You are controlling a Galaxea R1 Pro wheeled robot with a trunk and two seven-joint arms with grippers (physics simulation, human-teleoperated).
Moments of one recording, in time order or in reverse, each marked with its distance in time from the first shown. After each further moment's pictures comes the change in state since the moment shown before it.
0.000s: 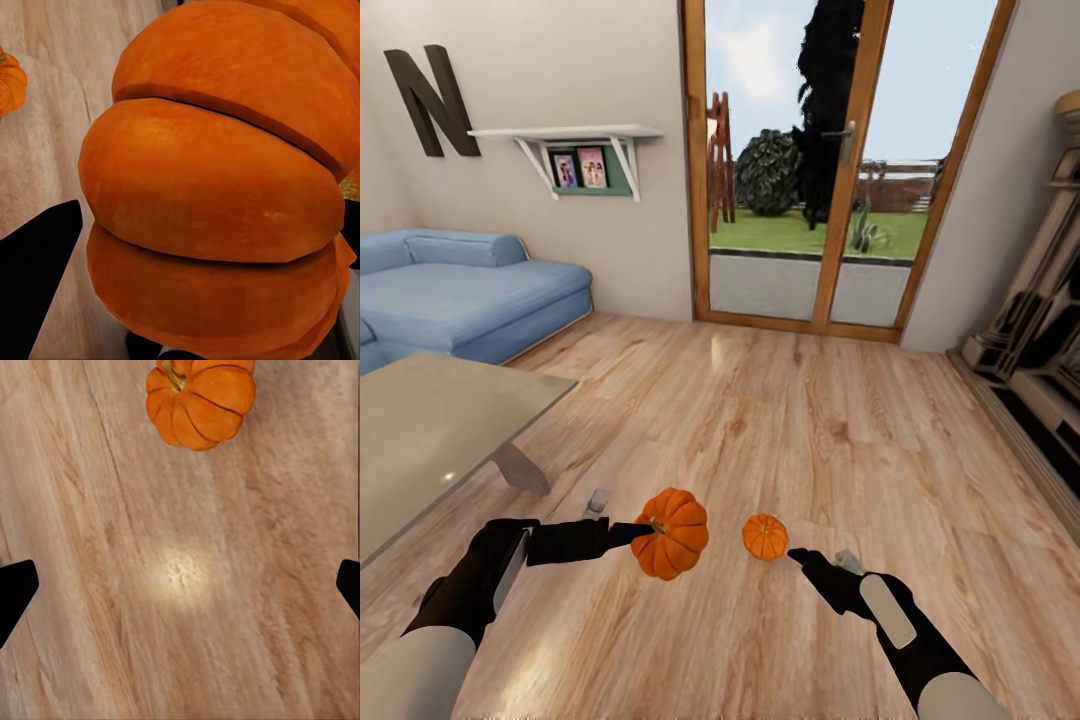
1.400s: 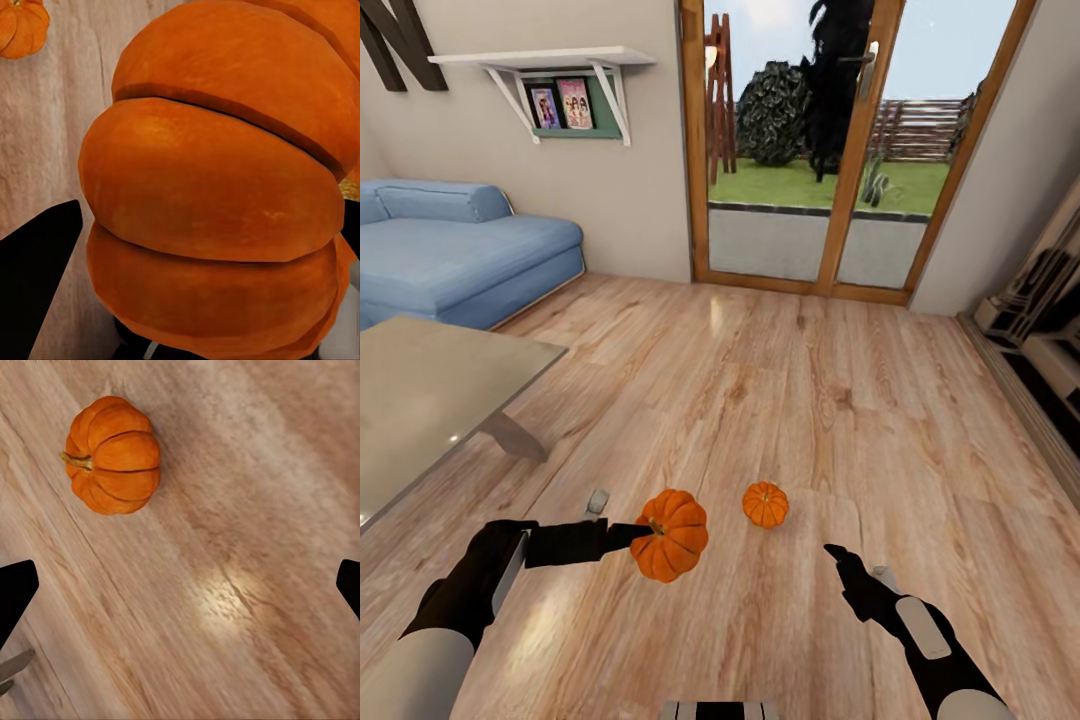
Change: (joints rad) left arm 0.006 0.003 0.002 -0.003 0.001 0.031 -0.009; right arm 0.017 0.001 -0.326 0.069 -0.013 -0.070 0.129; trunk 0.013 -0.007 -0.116
